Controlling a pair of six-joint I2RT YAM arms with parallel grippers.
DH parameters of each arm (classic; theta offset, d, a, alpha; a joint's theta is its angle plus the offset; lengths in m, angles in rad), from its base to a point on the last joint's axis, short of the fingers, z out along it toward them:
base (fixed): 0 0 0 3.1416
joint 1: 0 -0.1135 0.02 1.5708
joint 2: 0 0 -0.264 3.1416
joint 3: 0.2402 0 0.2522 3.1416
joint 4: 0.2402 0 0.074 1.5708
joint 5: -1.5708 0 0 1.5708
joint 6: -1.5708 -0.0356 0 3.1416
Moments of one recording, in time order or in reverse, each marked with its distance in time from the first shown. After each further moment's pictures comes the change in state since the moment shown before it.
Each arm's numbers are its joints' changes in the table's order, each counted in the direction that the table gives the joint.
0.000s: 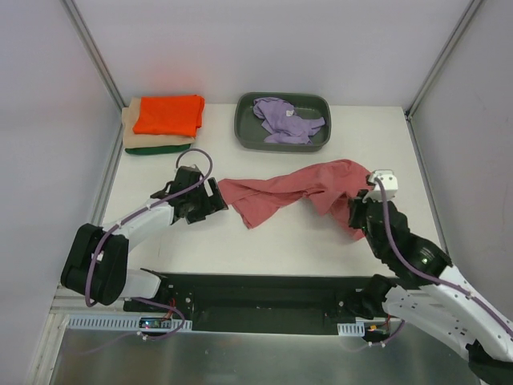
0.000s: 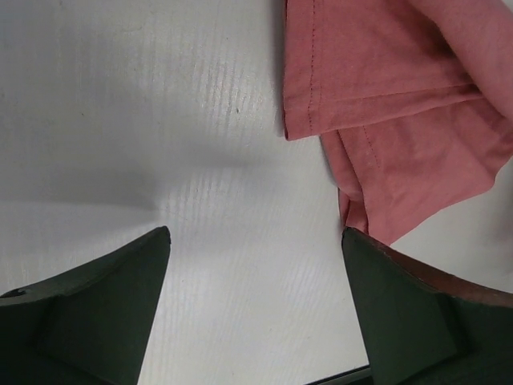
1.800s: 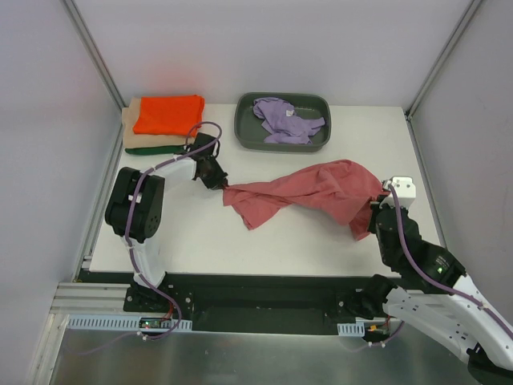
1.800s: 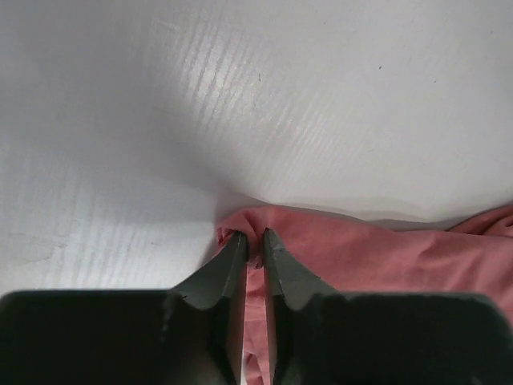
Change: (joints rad) left arm -0.044 0.530 0.518 0.116 0.007 0.165; right arm 0.002 -0.102 0.052 0.198 -0.243 0.059
